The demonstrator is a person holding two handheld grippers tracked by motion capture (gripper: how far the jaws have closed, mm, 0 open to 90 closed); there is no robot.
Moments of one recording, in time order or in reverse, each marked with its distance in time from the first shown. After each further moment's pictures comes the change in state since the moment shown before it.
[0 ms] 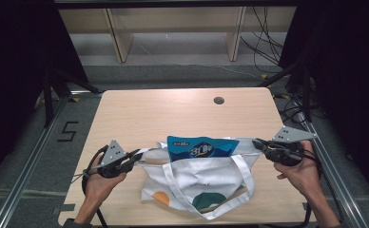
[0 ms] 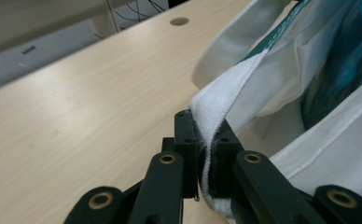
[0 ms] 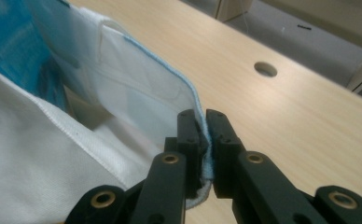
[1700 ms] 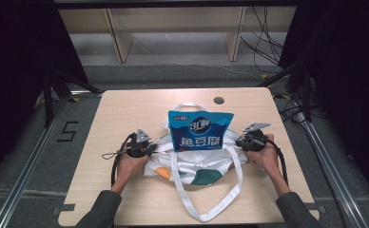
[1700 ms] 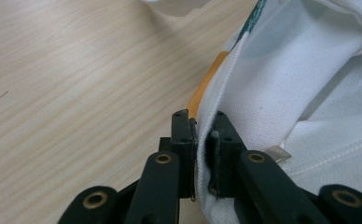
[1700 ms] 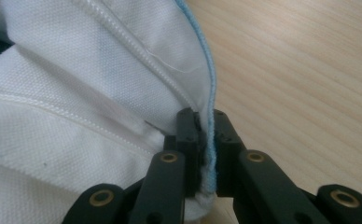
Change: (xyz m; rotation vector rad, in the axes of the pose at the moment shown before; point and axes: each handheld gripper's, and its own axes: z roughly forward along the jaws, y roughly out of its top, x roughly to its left) left arm 0.040 -0.019 0.121 0.208 0.076 -0.061; right arm -0.043 -0.047 0.149 0.232 -0.013 0.150
